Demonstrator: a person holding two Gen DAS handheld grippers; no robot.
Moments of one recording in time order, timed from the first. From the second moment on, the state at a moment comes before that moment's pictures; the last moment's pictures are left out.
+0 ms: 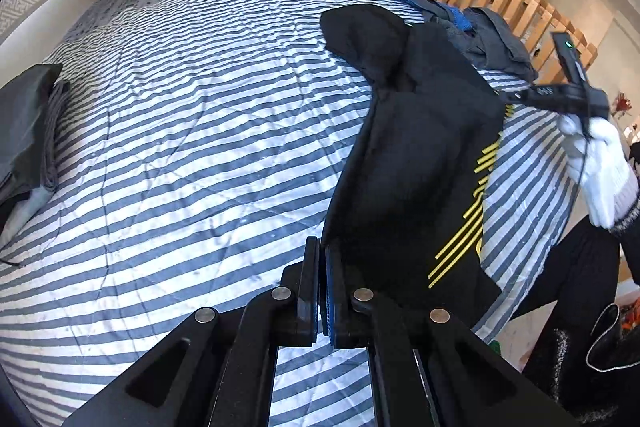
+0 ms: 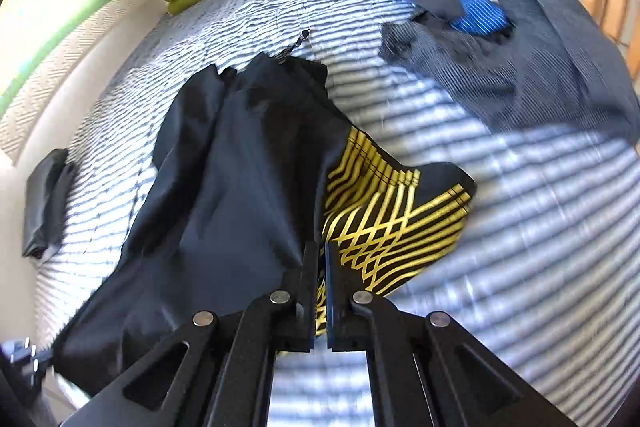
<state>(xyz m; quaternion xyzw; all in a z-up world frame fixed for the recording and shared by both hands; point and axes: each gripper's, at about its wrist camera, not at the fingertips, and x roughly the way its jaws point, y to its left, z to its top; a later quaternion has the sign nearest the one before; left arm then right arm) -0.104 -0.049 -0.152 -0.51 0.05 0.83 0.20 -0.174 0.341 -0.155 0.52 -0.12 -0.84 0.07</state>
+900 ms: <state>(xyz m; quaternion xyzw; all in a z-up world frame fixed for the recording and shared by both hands) -0.100 0.178 -0.132 -0.48 0.12 0.79 0.37 -0.104 0.407 -0.184 0.56 -0.16 -0.81 0.08</state>
